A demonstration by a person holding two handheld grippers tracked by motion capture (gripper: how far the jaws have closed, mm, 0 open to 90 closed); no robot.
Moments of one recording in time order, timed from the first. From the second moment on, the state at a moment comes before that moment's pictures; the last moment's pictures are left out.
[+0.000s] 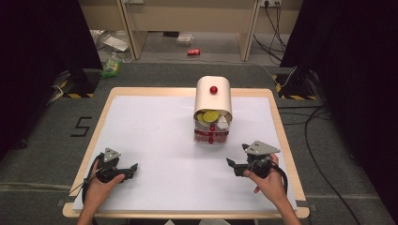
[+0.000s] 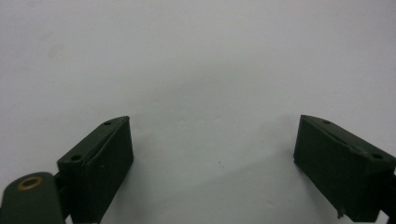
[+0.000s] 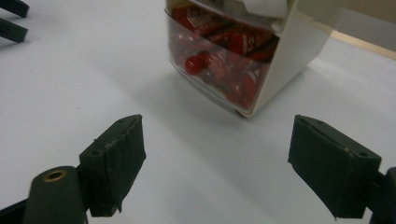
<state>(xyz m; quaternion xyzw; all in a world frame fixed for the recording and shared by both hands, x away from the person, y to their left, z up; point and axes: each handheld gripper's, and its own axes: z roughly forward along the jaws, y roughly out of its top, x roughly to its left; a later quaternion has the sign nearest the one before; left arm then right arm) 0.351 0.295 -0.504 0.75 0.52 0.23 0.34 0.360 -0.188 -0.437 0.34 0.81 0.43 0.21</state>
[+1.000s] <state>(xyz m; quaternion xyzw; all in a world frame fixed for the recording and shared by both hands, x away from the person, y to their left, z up) 0.351 0.295 -0.504 0.75 0.52 0.23 0.34 0.382 -0.137 -0.368 0.29 0.81 0.46 0.24</state>
